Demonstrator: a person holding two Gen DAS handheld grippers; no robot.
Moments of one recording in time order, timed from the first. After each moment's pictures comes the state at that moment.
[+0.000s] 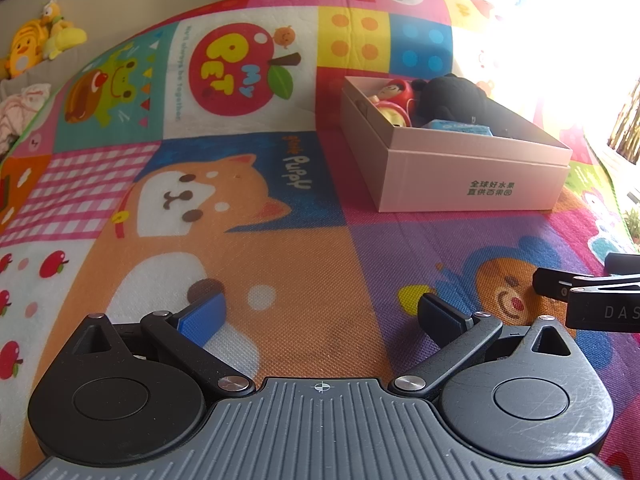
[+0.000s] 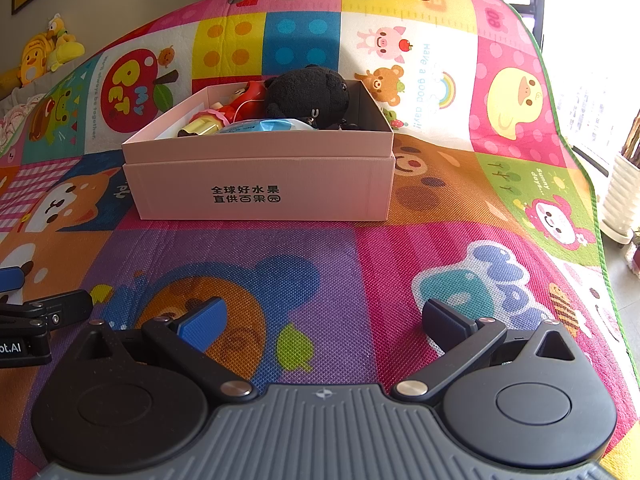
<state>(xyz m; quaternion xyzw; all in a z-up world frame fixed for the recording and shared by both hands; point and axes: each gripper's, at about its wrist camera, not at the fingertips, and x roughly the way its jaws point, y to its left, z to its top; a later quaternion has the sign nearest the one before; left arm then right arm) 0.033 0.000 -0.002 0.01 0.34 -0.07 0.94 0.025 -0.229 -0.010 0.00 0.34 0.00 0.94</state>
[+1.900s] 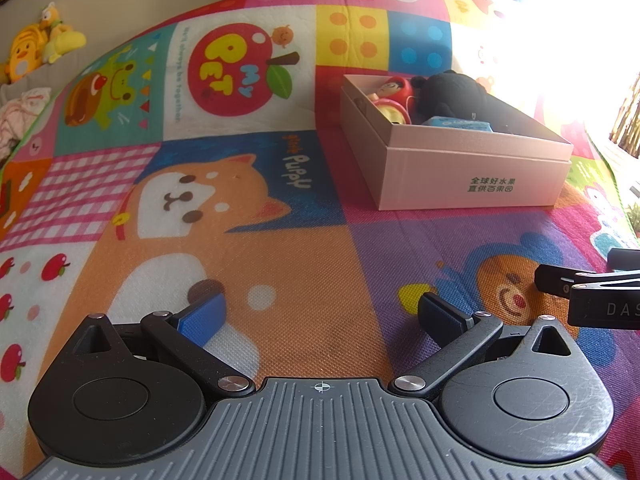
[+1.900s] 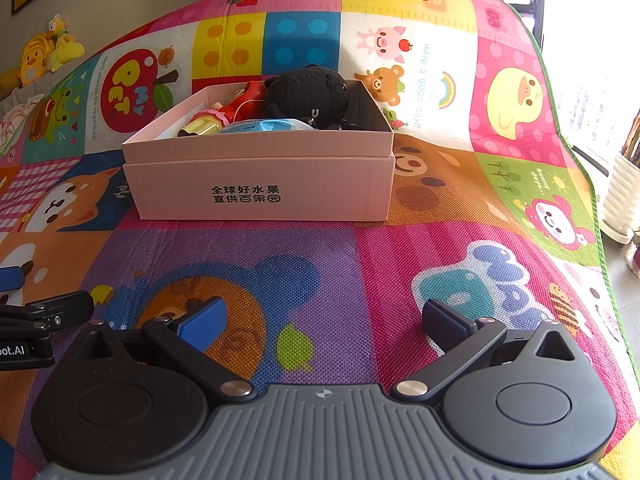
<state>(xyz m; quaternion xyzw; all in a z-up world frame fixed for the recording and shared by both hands) 0.033 -0.002 -0.003 0.02 0.34 -0.07 0.94 0.025 -0.229 -0.010 0.00 0.34 0.00 0.94</state>
